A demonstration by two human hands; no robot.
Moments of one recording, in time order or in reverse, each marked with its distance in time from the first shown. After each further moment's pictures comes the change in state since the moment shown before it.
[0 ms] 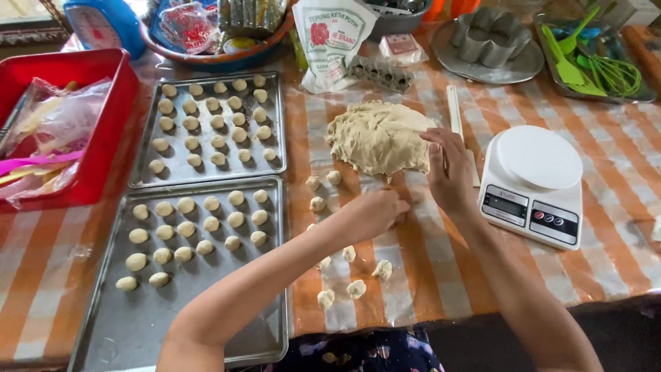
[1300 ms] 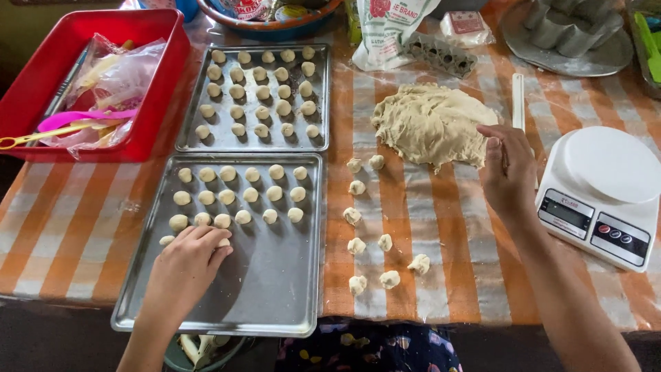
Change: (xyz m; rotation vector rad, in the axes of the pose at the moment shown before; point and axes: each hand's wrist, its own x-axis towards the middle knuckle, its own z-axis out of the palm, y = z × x) left_hand -0.332 0.001 -0.115 -0.213 -0.191 -1.120; right_hand -0.002 -0.022 -0.008 -0.050 -0.084 -0.063
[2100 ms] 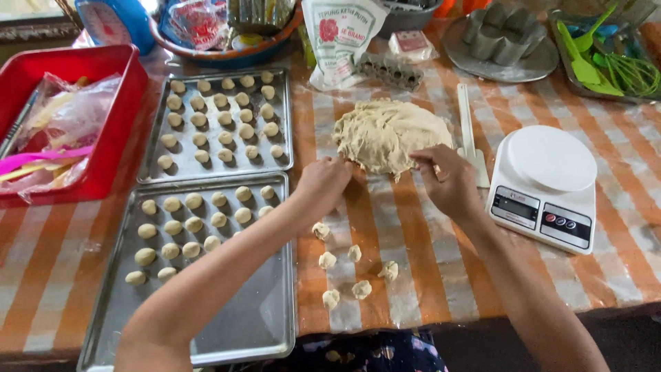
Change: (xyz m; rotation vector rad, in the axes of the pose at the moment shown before) left_hand 0.240 0.203 0.127 0.147 0.170 0.653; right_hand 0.000 -0.002 0.010 0.099 0.017 -0.050
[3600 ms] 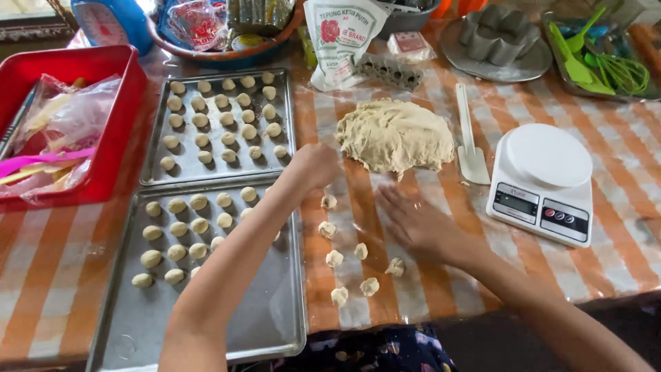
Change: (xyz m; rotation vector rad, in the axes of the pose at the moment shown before) left_hand 0.031 -0.043 -0.018 -0.254 -0.307 -0.257; right_hand -0.065 -0.017 0.023 -0.550 -0.771 -0.225
